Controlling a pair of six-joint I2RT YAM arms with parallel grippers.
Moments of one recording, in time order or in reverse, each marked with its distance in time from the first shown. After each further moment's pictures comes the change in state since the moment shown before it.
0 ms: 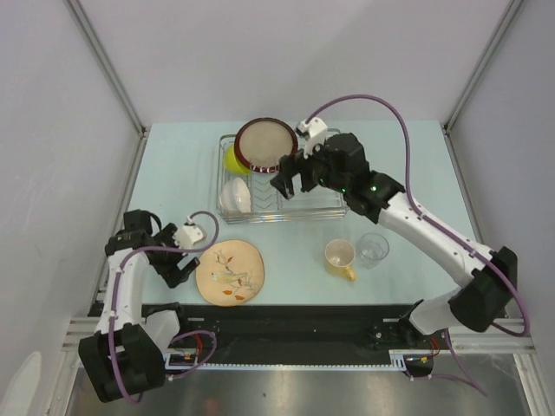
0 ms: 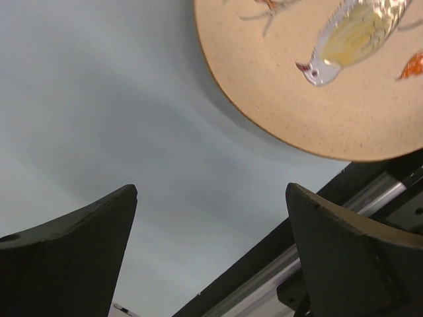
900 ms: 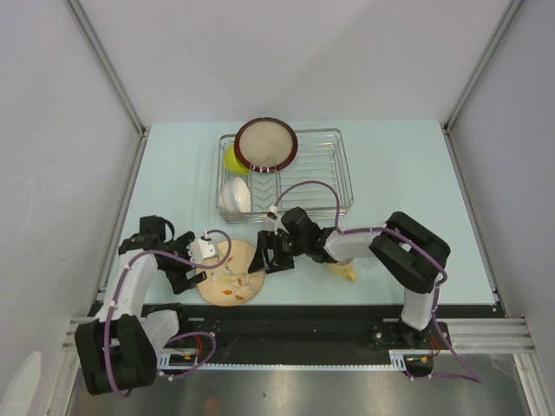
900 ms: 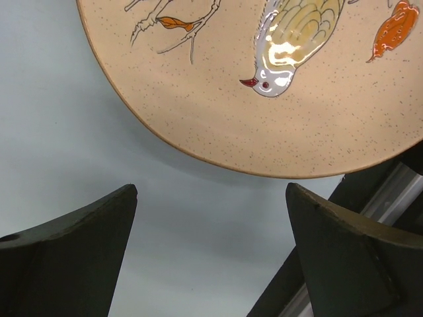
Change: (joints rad) left arm -0.104 -0.002 -0.136 0.056 0.029 0.238; right arm 0.179 0.352 -0.524 0.486 -0.464 0.792
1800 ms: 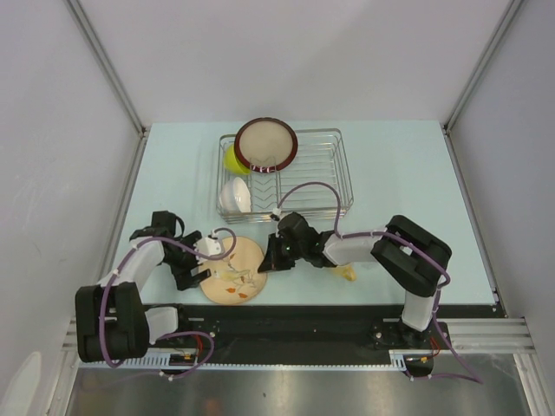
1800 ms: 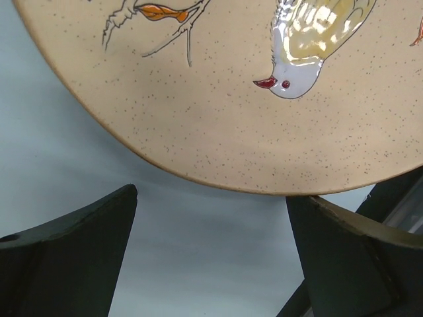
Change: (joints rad) left arm -0.079 0.206 0.000 0.140 -0.040 -0.045; right arm 0.053 -0.006 -0.008 -0.056 0.203 0.016
